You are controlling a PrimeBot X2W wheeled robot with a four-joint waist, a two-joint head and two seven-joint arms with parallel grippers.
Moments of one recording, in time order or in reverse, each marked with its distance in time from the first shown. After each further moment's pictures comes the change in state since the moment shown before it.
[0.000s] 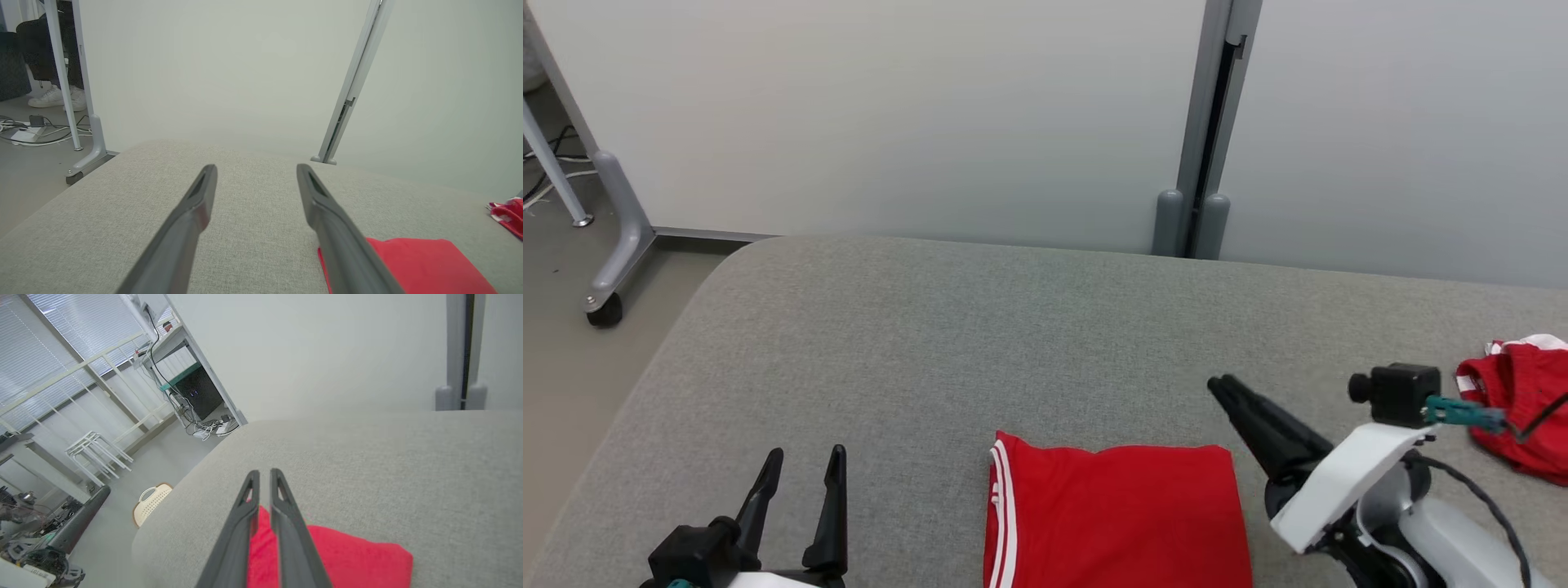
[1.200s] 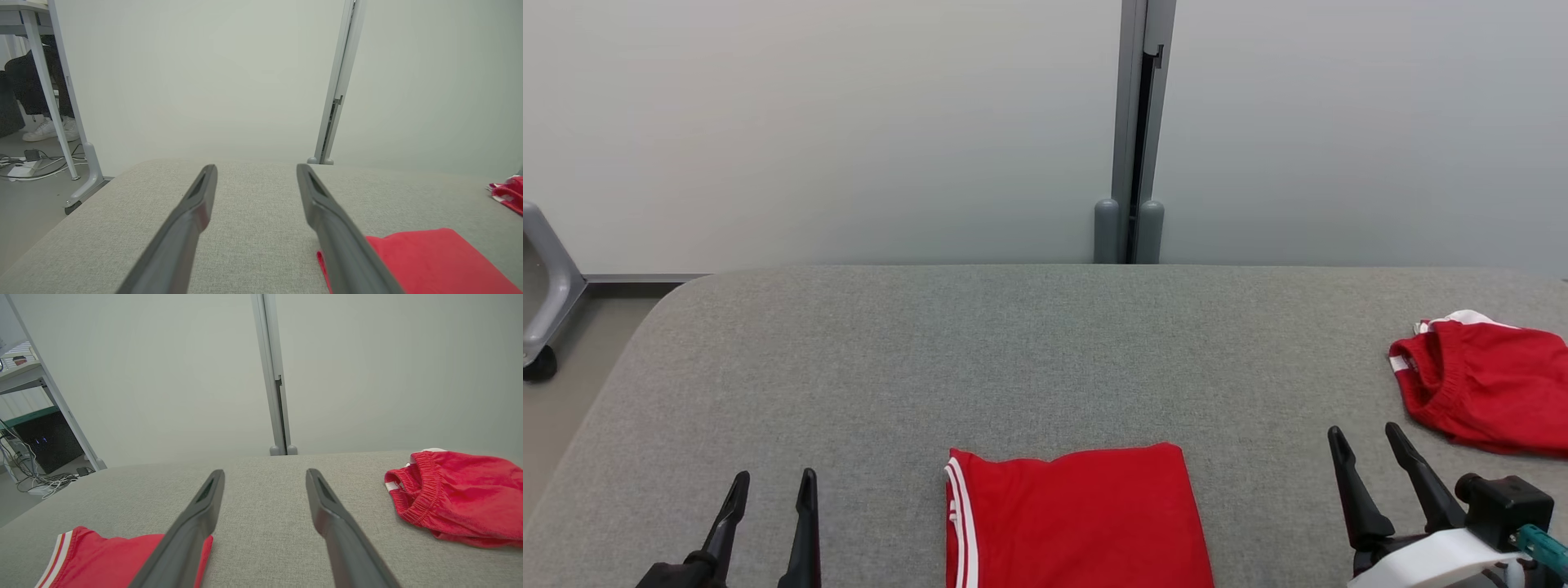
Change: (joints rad) left arm 0.097 -0.058 0.156 -0.037 0.184 -0.045 -0.004; right arm 0.283 0.146 -0.461 0.105 -0.585 0.000 -0.257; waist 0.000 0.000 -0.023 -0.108
